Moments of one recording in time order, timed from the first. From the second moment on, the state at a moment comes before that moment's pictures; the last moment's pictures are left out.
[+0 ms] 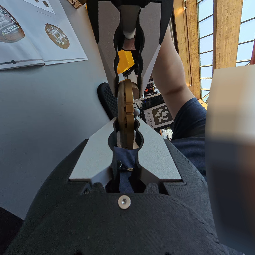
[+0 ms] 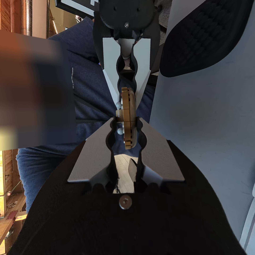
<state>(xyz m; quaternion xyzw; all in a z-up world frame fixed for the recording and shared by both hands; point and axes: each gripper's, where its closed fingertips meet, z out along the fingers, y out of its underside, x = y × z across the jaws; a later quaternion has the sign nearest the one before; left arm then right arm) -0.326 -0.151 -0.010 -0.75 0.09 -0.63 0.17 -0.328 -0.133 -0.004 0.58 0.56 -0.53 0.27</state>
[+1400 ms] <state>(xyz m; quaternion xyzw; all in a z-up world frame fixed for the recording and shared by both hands) -0.384 -0.155 -0.011 -0.76 0.01 -0.60 0.25 -0.441 -0.084 0.061 0.50 0.55 -0.66 -0.09</state>
